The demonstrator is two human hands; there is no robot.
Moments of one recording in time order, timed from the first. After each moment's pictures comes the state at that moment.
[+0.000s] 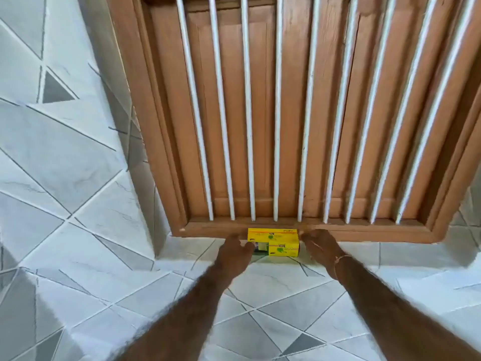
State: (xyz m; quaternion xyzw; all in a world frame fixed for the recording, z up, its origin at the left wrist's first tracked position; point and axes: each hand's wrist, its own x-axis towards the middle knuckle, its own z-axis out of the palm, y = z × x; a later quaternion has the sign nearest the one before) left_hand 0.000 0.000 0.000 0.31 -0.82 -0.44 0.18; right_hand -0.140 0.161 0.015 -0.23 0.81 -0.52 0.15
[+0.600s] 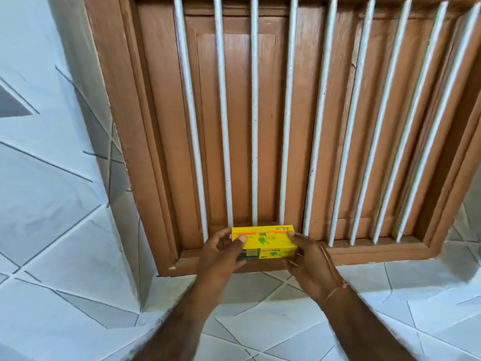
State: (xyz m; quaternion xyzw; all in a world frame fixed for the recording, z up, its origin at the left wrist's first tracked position) left_hand -0.001 -0.054 0.052 0.23 -0.59 -0.72 0.28; right_hand -0.101 0.097 0.055 -0.08 0.51 -0.82 0.23
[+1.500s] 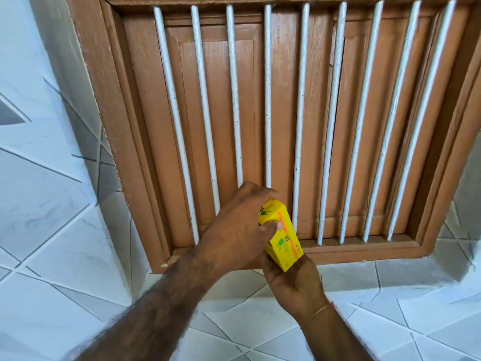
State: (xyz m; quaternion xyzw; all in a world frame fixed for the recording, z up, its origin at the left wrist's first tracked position) left_hand 0.021 0.026 0.174 0.03 -0.93 -0.24 0.29; right_hand -0.084 0.112 0.037 0.01 0.19 -0.91 0.37
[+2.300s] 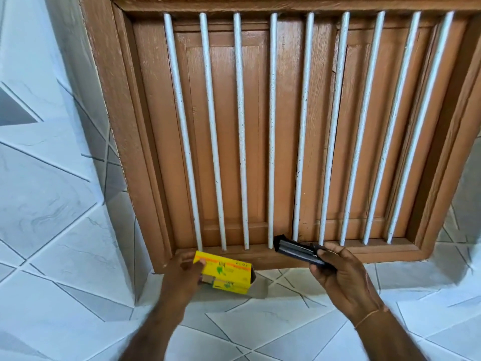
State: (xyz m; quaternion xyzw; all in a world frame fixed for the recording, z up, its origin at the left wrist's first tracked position) left_hand 0.044 -0.071 0.029 0.37 -0.66 -0.59 0.29; right_hand -0.122 0.181 0.042 -0.04 0.44 -0.87 0.21
